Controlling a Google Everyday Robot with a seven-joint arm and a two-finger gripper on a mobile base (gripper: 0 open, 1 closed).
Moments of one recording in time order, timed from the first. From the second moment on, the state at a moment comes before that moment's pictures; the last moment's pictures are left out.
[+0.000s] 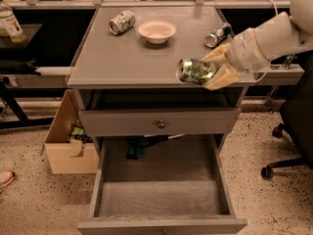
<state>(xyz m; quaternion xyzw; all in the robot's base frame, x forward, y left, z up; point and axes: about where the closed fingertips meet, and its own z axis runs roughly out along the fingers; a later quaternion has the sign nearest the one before) 0.601 -0.146 0.878 -0.72 0.58 0.09 0.37</state>
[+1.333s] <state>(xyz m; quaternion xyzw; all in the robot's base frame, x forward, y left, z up) 0.700 -0.163 0.866 -0.61 0.71 0.13 0.33</state>
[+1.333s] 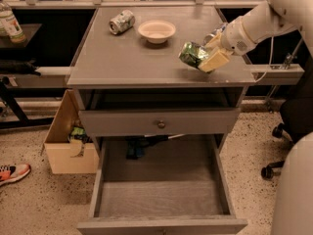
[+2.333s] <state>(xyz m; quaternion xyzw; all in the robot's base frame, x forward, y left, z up) 0.727 -0.161 0.855 -0.59 0.74 0.12 0.30</state>
